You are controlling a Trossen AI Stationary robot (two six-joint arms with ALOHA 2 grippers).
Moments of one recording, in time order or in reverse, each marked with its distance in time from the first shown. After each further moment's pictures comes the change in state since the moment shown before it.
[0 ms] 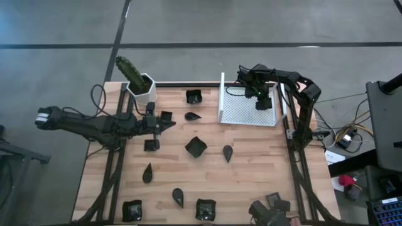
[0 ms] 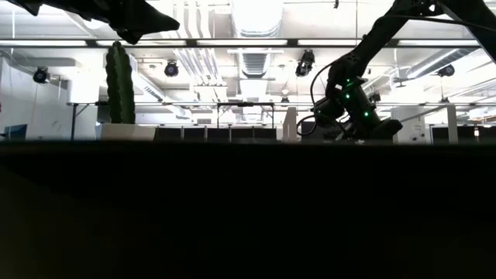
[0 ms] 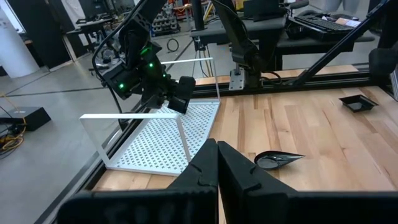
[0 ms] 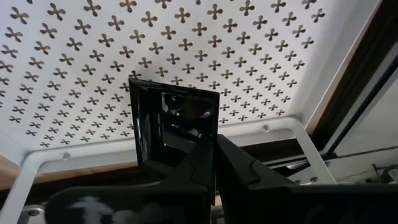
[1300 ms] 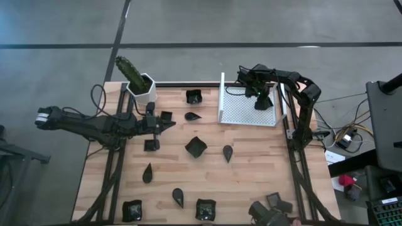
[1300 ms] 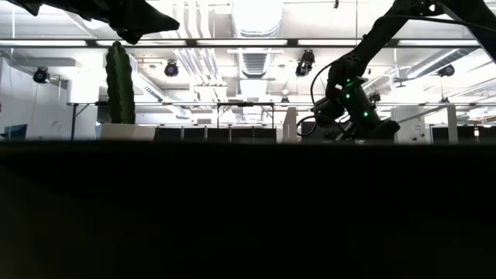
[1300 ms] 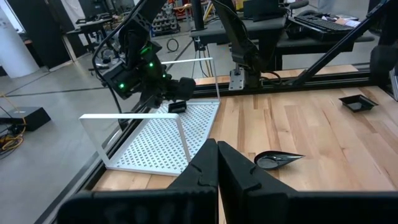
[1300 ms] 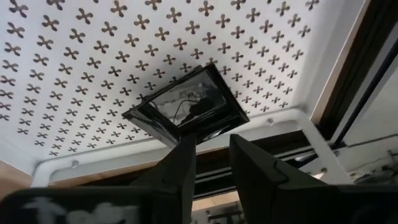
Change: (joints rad) left arm 0.000 0.000 0.000 0.000 0.000 0.000; right arm 0.000 -0.001 0.000 -0.016 -0.002 0.105
